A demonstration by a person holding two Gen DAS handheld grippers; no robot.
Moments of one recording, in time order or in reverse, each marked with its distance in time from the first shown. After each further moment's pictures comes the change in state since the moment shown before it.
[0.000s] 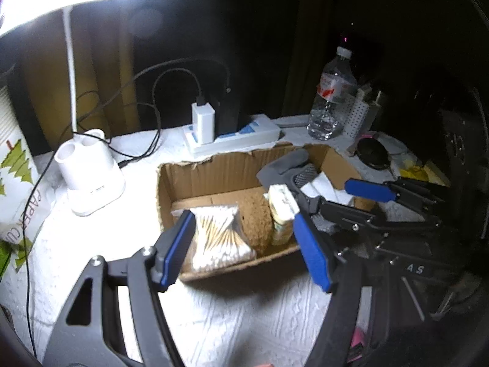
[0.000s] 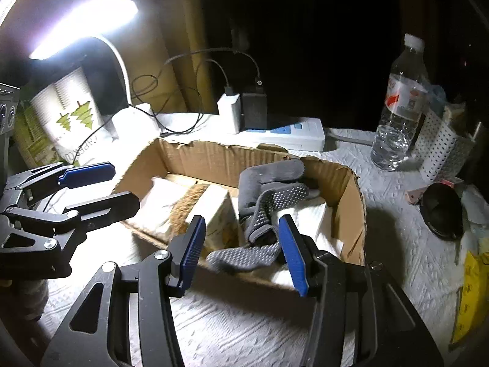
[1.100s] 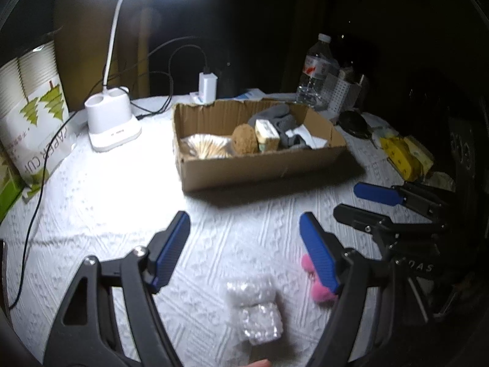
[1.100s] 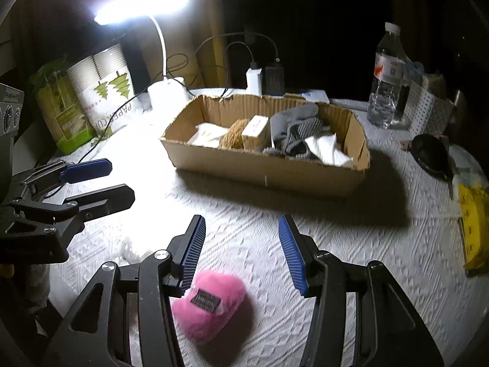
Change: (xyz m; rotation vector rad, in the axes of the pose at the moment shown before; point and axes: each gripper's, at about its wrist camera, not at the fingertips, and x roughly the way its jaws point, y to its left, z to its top) left arm -0.066 -0.011 -0.088 -0.025 0.025 -0.008; right arm -0.060 0.048 -0.085 0.023 0.026 0.001
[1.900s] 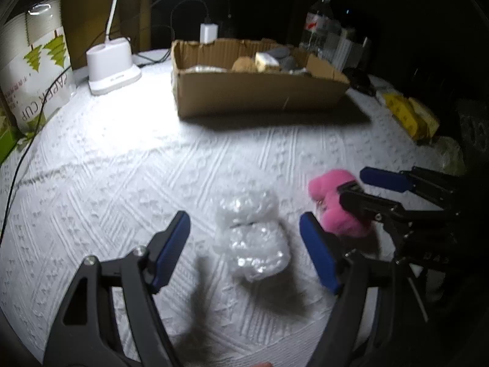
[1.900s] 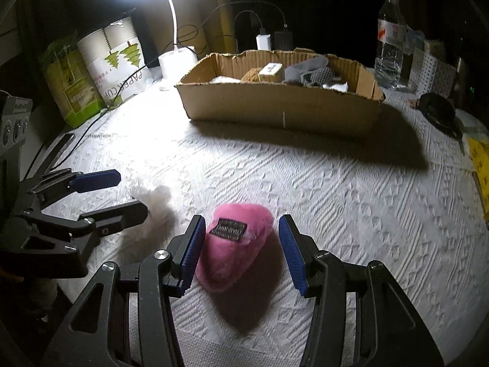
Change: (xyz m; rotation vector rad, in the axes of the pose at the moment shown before) left arm 0.016 -0.006 -0.068 0.001 0.128 0.027; right arm 0.008 0.017 -0.058 0.028 0.067 0.036
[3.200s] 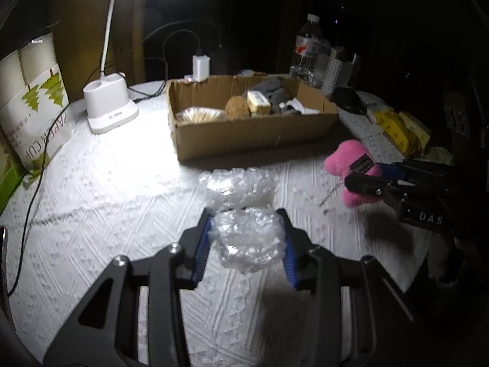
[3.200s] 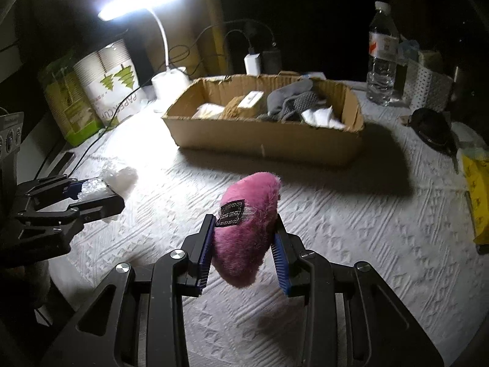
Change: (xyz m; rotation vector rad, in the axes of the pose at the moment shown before) left arm -0.026 0.002 0.039 0.051 -0.094 -0.019; right arm -0.020 -0.031 0.035 0.012 -0.057 0.005
